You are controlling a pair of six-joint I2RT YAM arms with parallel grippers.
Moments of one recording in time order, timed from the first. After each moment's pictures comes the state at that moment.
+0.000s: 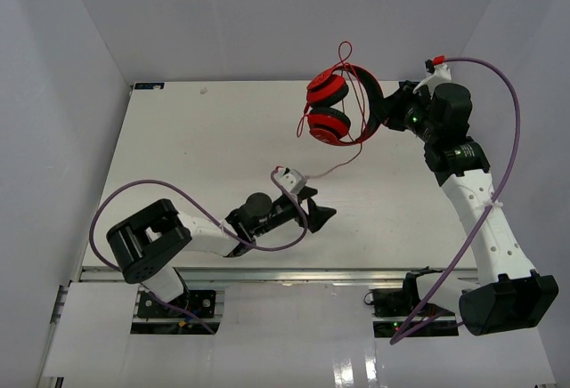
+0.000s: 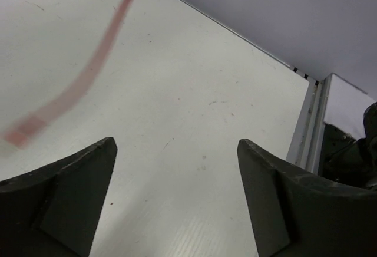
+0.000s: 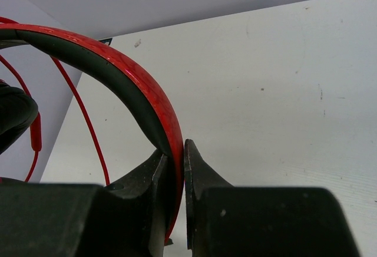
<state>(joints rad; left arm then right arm) -1.00 1.59 0.52 1.09 0.06 -0.29 0.18 1.16 1.23 -0.29 -0.28 0.48</state>
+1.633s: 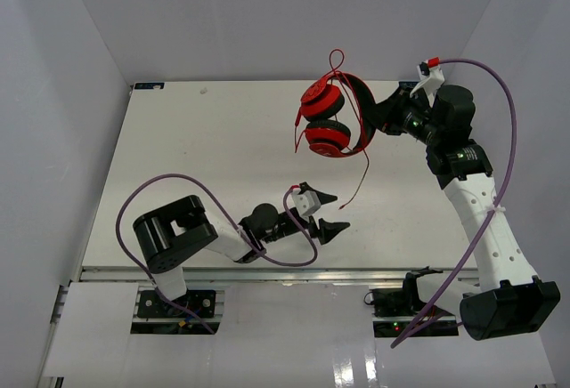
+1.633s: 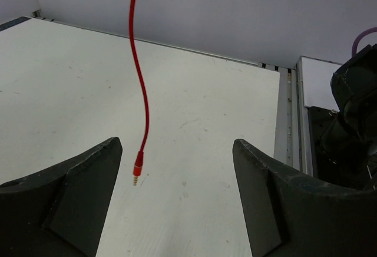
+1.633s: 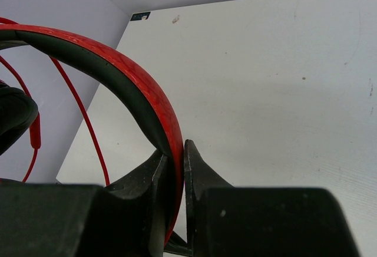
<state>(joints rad) -1.07 1.76 0.56 1.36 0.18 -0.08 0.18 1.13 1.23 -0.30 -0.44 0.49</state>
